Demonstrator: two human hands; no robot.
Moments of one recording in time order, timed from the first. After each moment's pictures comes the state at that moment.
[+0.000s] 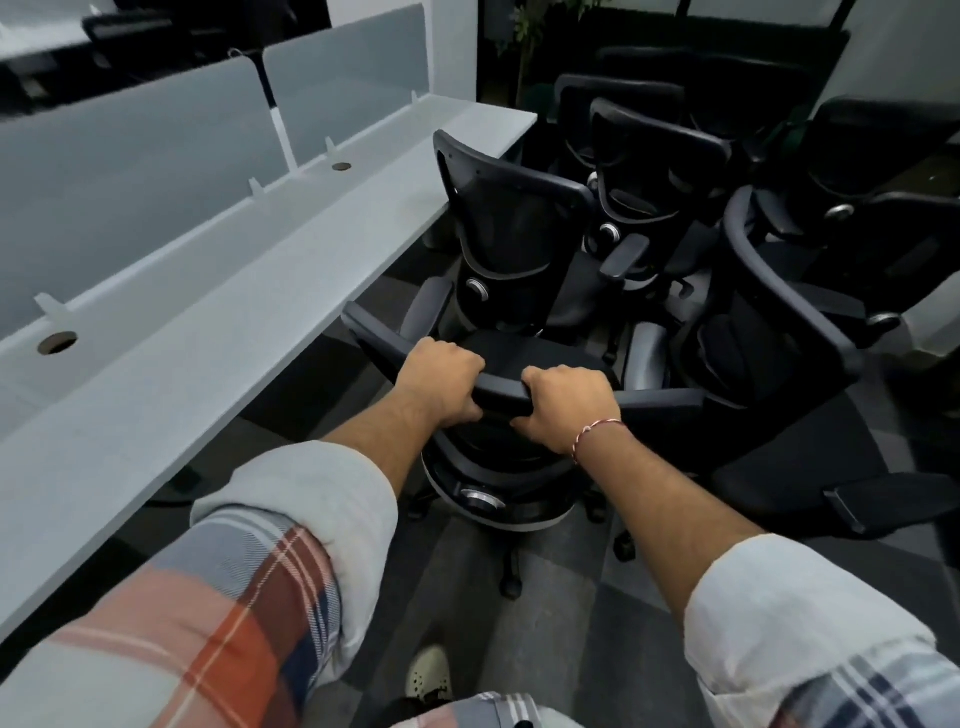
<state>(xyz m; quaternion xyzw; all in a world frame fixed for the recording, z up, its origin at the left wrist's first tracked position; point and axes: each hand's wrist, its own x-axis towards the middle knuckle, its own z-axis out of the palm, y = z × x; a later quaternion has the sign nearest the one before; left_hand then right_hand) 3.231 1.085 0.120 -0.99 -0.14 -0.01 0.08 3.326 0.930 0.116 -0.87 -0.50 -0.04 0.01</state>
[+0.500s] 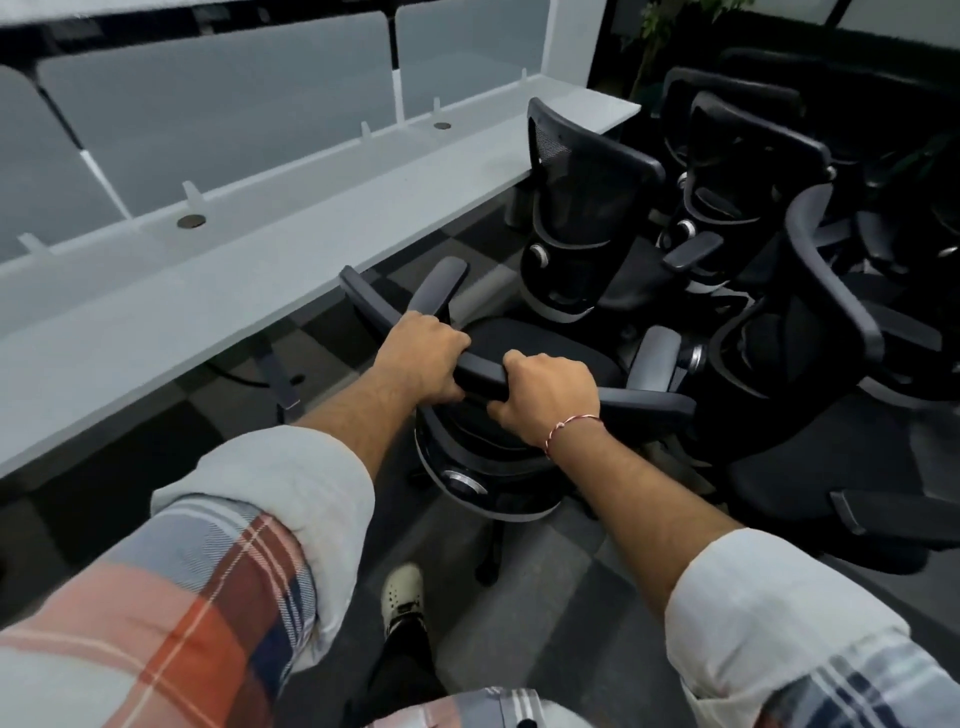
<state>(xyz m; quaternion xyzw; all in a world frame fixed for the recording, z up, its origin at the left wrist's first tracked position) 3.110 0.979 0.115 -0.97 -0.24 -0.01 0.11 3.230 0.843 0.109 -0.80 -0.59 -0.06 0.03</state>
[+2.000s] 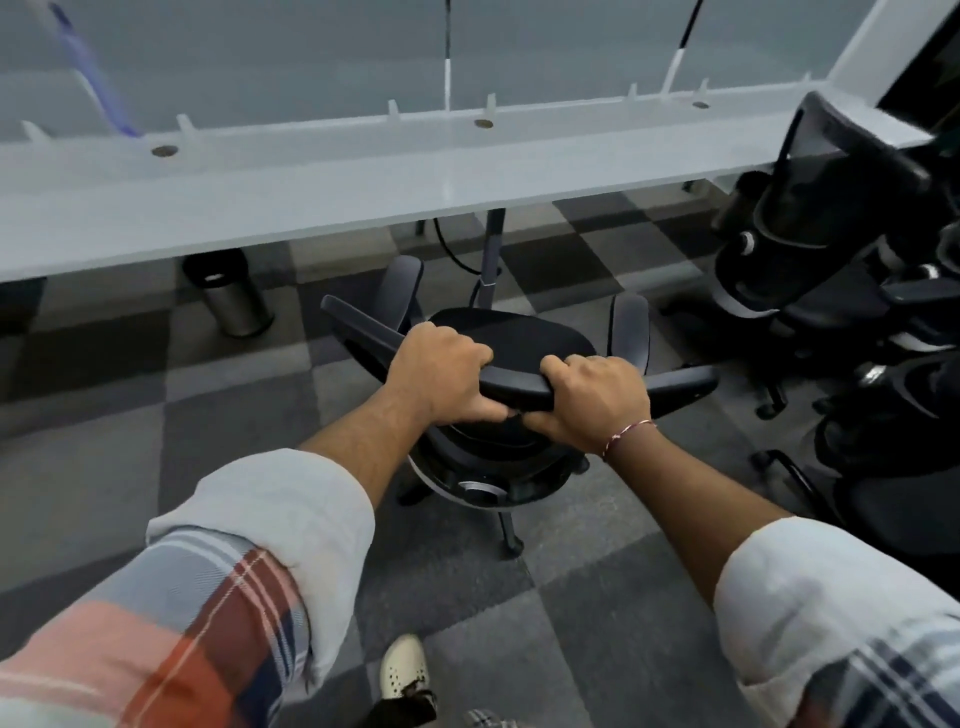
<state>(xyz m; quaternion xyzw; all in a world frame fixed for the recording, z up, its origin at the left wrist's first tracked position) 2.790 0.664 0.113 -0.88 -0.47 -0.07 0.11 2.998 0.634 0.096 -0.53 -0.83 -0.17 0.08</state>
